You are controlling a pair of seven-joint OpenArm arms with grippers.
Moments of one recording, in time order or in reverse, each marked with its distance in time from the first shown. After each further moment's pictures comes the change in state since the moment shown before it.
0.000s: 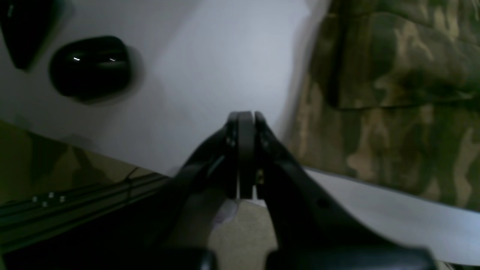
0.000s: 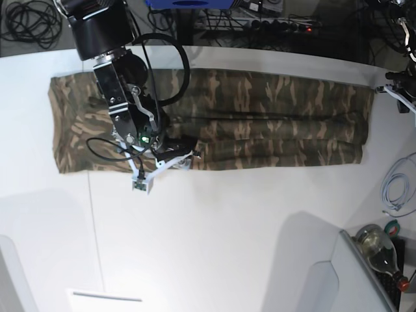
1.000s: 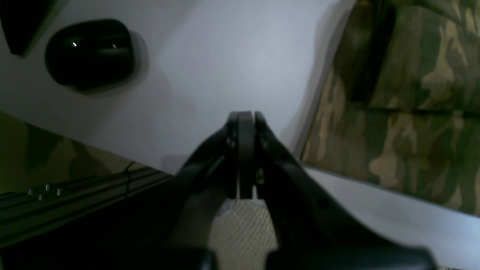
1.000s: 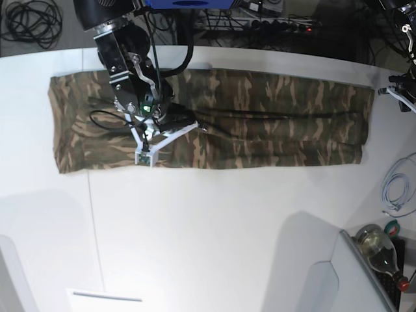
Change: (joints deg) left arm -2.3 -2.1 0.3 -5.7 0.0 0.2 -0.2; right arm -9.3 -0.3 -0.7 8.7 0.2 0.0 -2.0
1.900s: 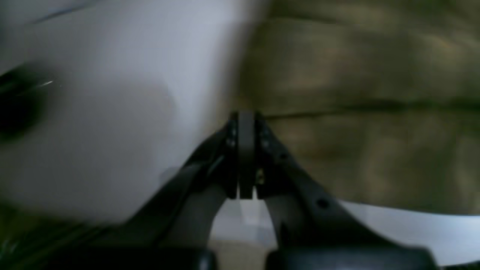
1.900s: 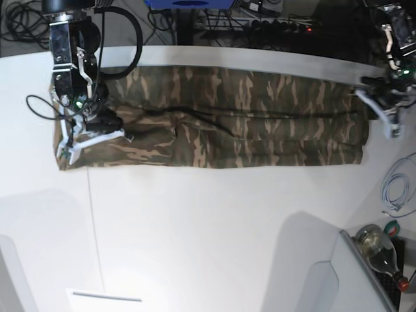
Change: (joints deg) left arm 0.0 3.9 12.9 3.7 -0.4 -0.6 -0.1; right arm -4.6 4.9 18.8 5.0 0.5 0.2 3.0
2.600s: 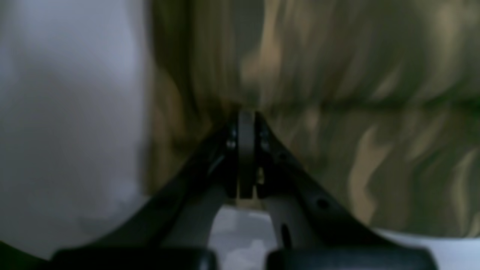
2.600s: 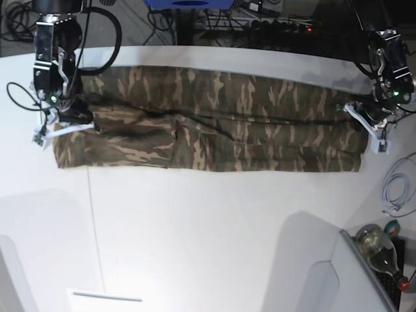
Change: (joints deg) left arm -7.5 -1.7 2.8 -8.4 -0.1 0.4 0.1; right arm -0.8 2.3 9.3 -3.9 -0.6 4.2 2.8
